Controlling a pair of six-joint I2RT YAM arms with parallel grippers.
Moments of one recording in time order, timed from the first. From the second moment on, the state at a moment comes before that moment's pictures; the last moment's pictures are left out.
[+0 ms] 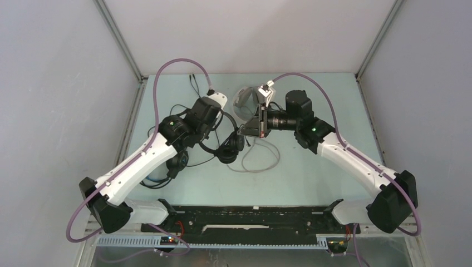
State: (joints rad) left arm -0.75 1.27 1.35 -0.90 -0.55 0.02; right arm 0.63 1.32 1.11 -0.03 -0.75 0.65
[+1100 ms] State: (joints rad) left arm -0.76 1.29 1.38 -0.93 -0.64 -0.43; right arm 0.83 1.45 1.33 -0.37 -0.29 0.54
